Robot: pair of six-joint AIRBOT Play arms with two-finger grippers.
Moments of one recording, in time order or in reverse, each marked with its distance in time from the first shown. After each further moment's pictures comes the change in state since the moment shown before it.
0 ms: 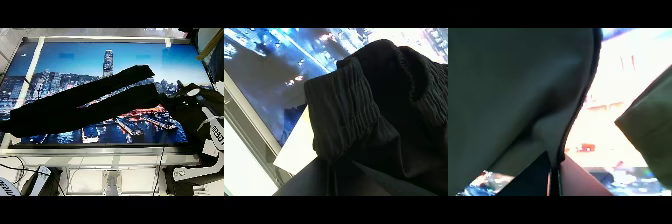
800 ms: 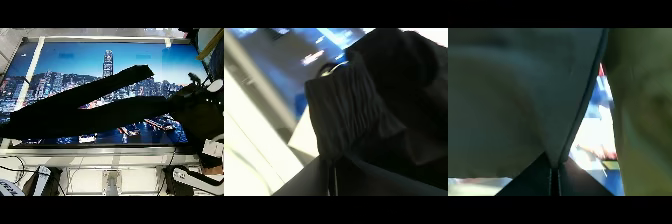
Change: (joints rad) left arm 0.047 0.046 -0.007 0.087 -0.123 0.000; right arm -0.040 0.323 -0.018 -0.371 0.371 0.034
